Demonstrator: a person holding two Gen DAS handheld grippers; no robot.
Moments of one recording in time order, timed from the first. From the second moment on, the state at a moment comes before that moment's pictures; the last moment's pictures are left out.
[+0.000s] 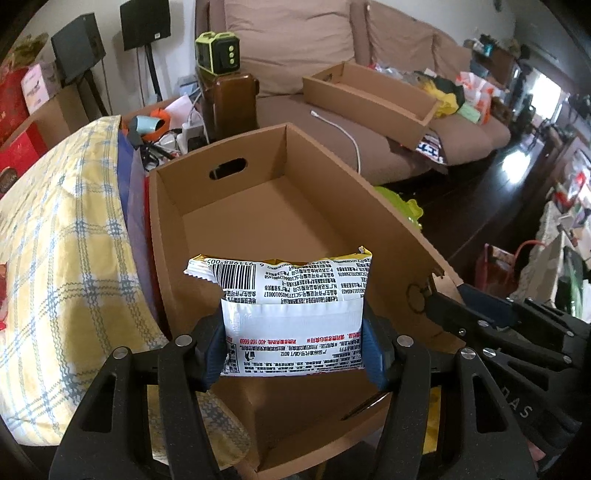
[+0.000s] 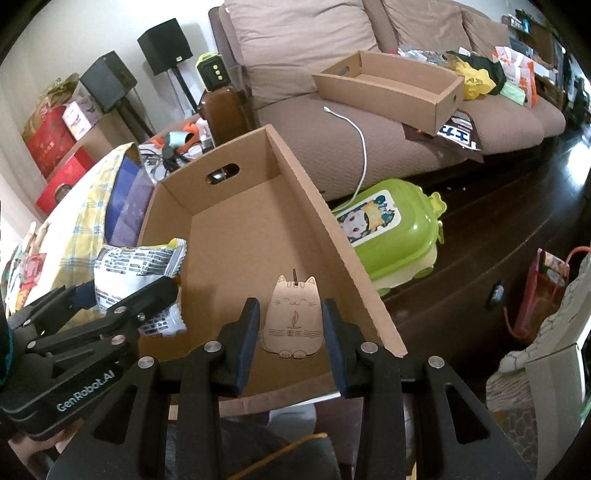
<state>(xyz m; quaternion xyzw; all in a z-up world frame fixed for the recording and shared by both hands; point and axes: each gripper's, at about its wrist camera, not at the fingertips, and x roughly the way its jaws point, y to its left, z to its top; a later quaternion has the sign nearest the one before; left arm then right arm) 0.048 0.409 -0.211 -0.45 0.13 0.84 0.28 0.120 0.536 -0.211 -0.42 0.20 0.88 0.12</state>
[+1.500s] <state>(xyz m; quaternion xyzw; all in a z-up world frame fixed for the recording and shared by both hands) 0.031 0.374 -0.189 -0.41 0.05 0.88 0.22 0.101 0.490 -0.209 -0.44 0.10 0.89 0.08</state>
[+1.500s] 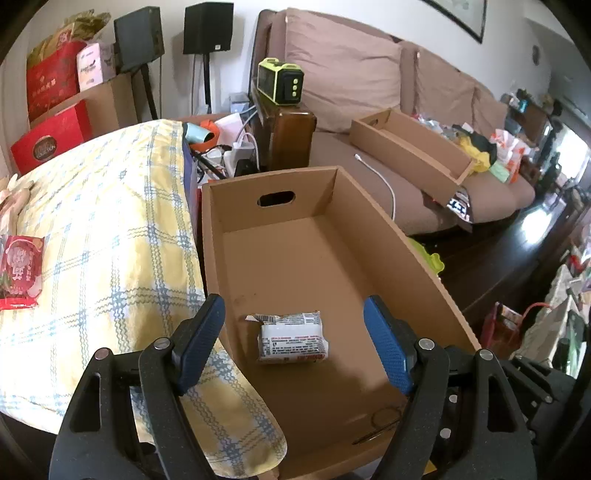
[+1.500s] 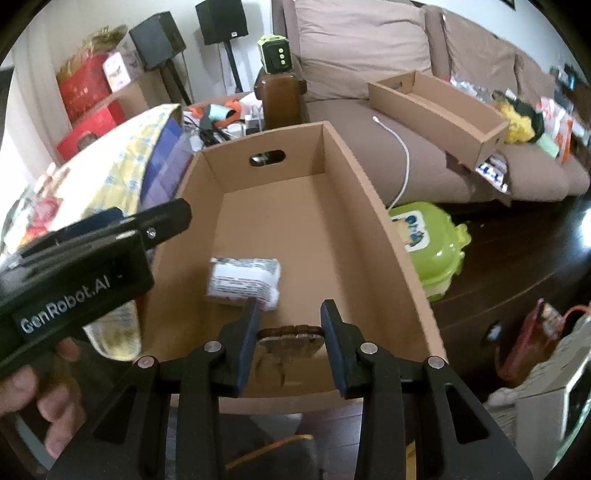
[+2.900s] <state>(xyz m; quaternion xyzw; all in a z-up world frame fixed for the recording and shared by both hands) 0.041 0.300 -0.141 -0.36 -0.03 0.90 0.25 0.101 0.501 -0.210 -0.45 0.14 0.88 0.09</state>
